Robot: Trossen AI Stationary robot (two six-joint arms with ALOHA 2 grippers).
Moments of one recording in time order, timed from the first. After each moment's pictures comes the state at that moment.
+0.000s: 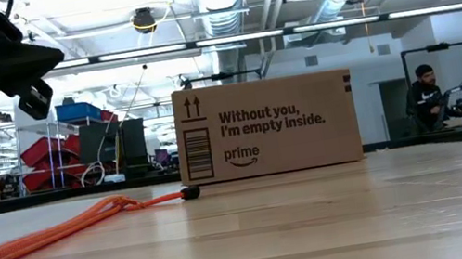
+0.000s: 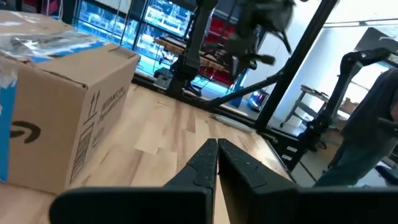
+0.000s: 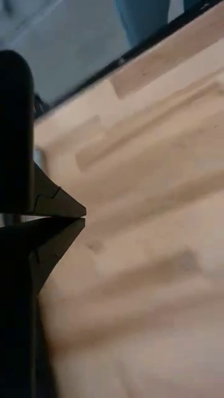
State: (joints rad) left arm -0.04 0.04 0.04 0.02 -0.01 -0.38; right arm 0.52 1.39 1.21 -1.27 -0.16 1.04
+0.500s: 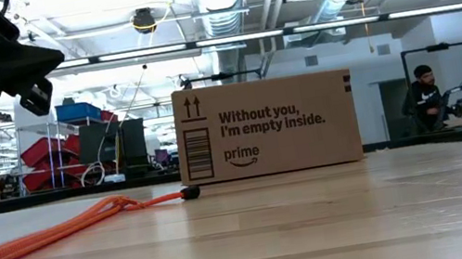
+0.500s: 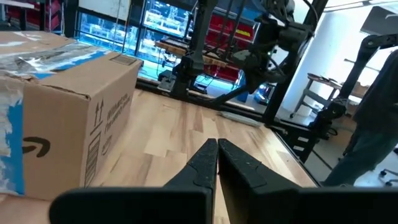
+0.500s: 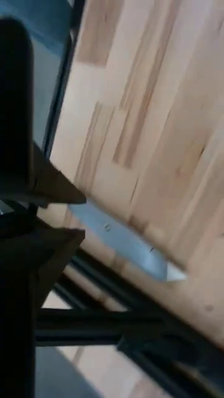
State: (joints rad) left arm -0.04 0.04 0.04 0.02 -0.02 -0.27; right arm 0.81 1.52 1.21 -1.29 -0.23 1.94
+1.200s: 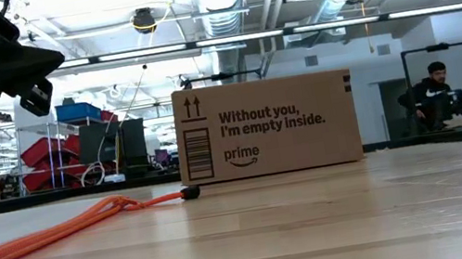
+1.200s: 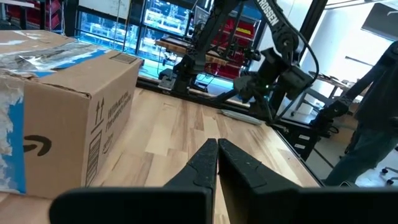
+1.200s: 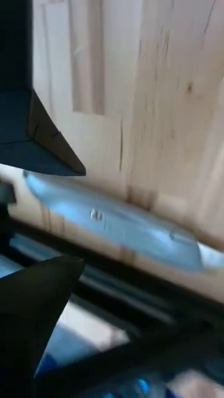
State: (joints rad) left arm -0.04 0.04 0.04 0.01 -0.01 -0.27; right arm 0.87 1.80 1.14 -1.13 -0.38 2.13
